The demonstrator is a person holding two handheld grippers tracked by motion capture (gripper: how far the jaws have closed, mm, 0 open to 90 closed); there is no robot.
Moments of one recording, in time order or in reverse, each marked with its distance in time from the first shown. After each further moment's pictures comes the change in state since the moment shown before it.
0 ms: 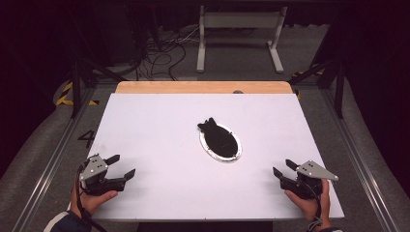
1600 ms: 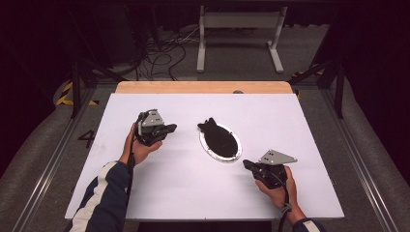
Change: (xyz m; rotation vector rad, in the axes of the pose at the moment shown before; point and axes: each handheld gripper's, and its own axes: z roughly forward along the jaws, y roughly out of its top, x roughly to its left) left arm -0.004 0.130 0.141 0.062 -0.197 0.163; right arm 0.060 0.045 0.056 0.073 0.255 -0.071
